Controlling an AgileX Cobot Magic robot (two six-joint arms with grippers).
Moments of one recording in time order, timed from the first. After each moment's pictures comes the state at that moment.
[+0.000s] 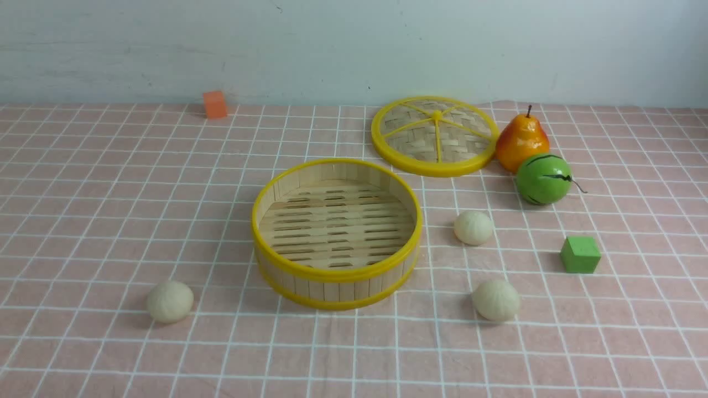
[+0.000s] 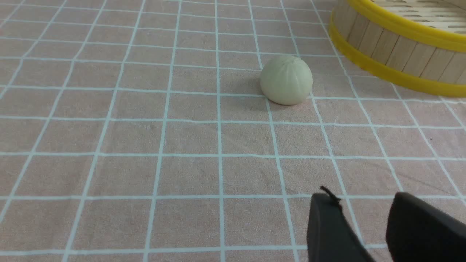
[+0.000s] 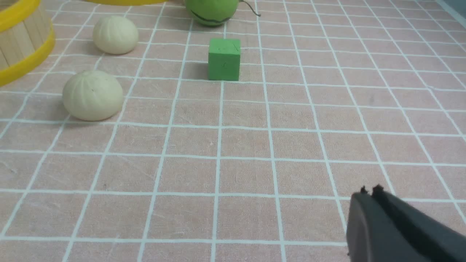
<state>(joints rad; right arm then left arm) -0.09 -0.01 0.01 0.06 0.39 -0.05 -0.12 -0.01 0.03 -0.04 0.39 -0.08</state>
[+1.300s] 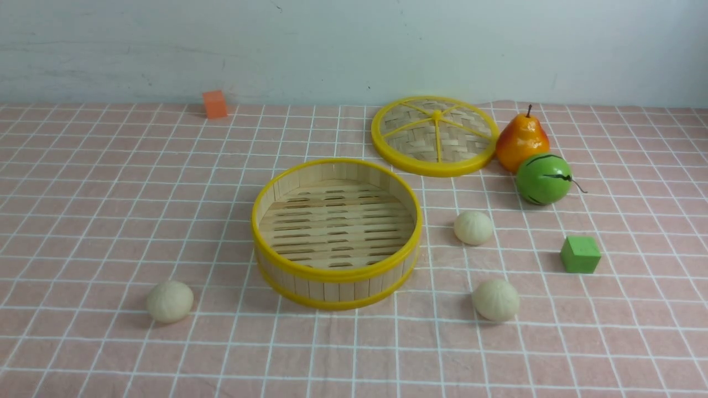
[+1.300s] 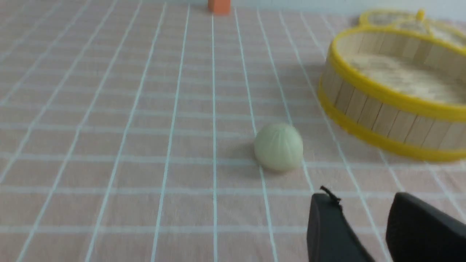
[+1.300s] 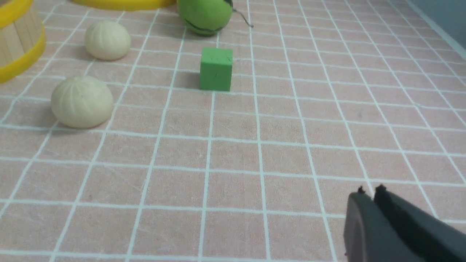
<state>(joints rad) -0.09 -0.01 0.02 0.02 0.31 -0.05 -0.12 -0.01 0.03 -0.05 0.22 -0.08</state>
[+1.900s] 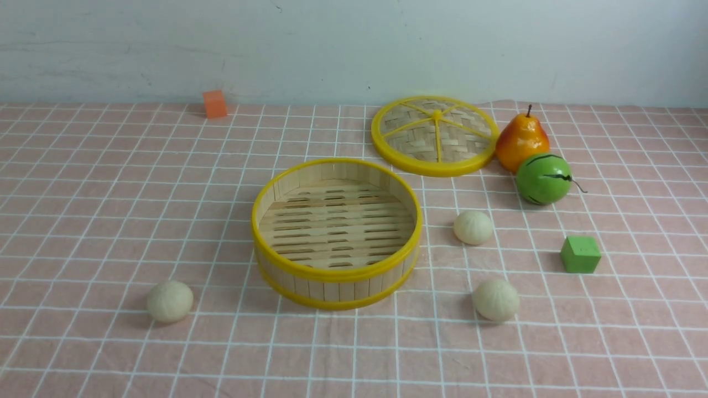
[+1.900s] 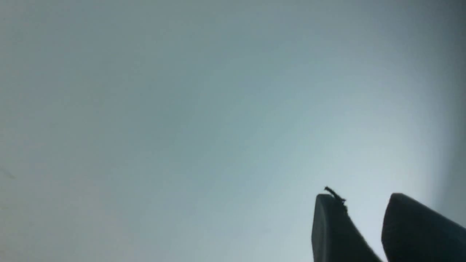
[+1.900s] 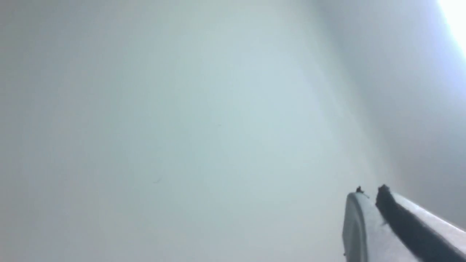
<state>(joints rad) -0.09 0.02 -0.03 0.09 -0.53 0.33 -0.12 0.01 -0.10 -0.23 -0.58 -0.51</state>
